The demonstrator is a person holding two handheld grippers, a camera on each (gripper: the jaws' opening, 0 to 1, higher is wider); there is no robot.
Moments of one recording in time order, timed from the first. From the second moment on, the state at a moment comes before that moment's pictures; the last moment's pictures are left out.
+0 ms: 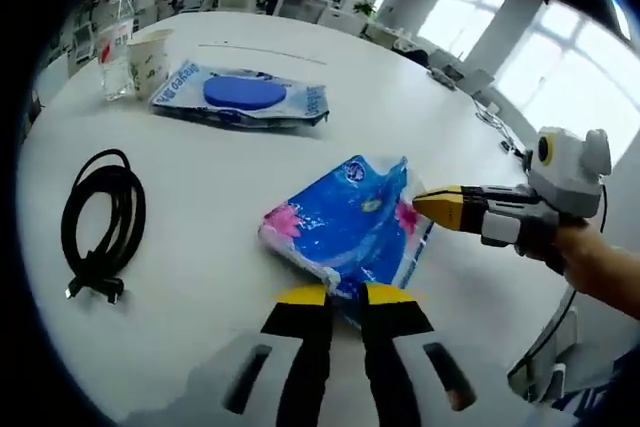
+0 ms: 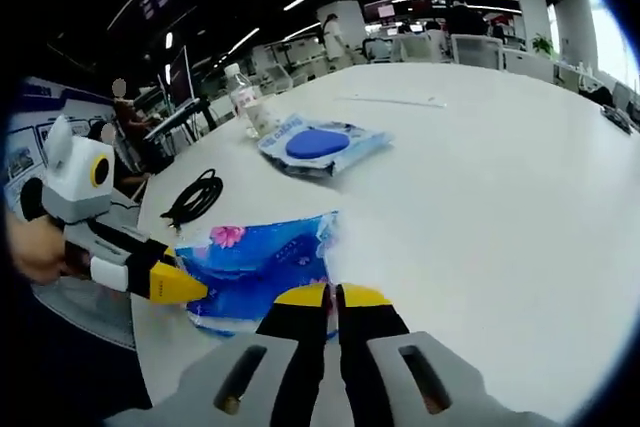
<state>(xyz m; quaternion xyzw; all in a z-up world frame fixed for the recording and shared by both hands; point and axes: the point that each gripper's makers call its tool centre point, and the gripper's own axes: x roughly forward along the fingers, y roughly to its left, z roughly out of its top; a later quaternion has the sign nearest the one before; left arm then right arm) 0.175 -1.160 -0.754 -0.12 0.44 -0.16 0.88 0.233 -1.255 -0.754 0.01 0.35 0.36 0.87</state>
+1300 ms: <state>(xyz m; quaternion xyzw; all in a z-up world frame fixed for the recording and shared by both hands) 0.236 -1.189 -0.700 -0.12 0.36 -0.26 0.89 0.237 -1.306 -0.693 0.08 0.28 0.26 0.92</state>
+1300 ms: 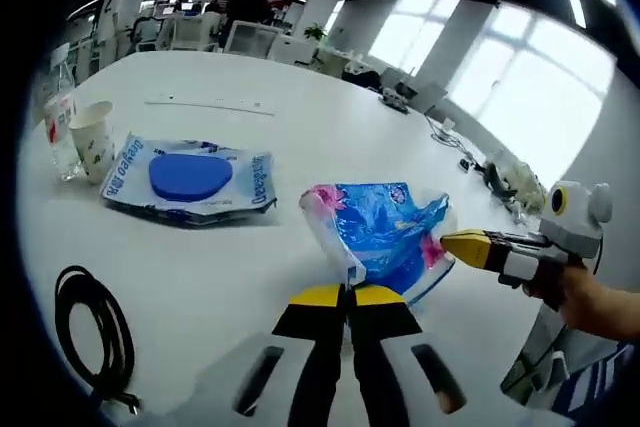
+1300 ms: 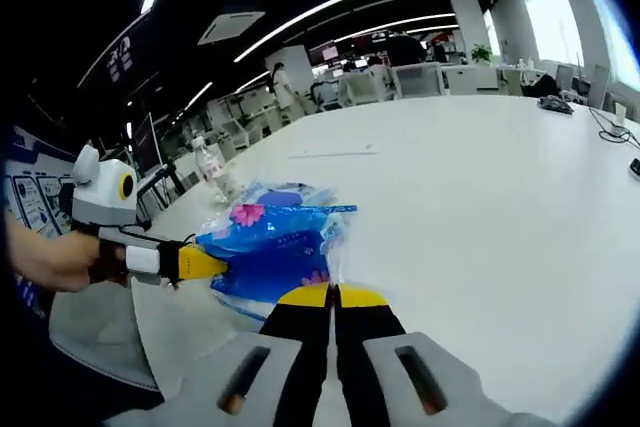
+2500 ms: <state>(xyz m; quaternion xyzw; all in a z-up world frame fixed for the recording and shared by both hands) 0.274 -1.216 -0.679 0.01 0.32 -0.33 0.89 0.260 -1.332 -0.677 0.12 0.27 0.21 0.93</state>
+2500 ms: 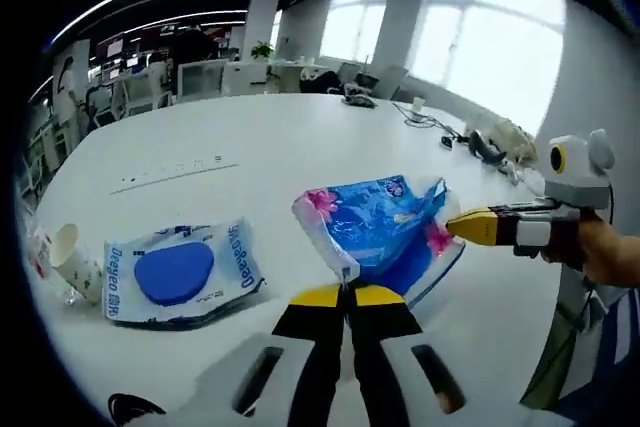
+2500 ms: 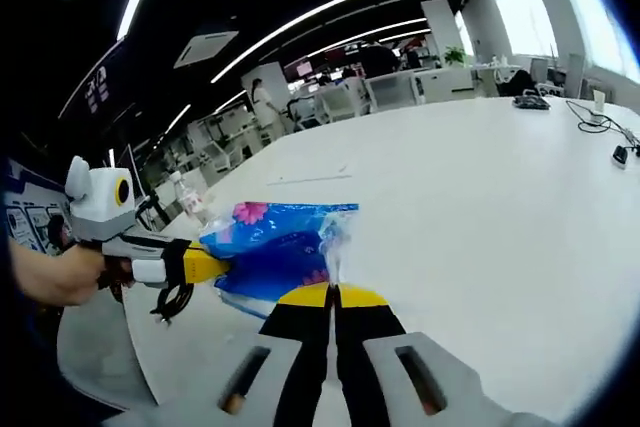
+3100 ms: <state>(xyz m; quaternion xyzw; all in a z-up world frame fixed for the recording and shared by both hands) 0.301 -1.231 -0.676 0.03 0.33 -0.34 0.88 0.279 -1.345 -0.666 0.14 0.25 0.19 0.94</state>
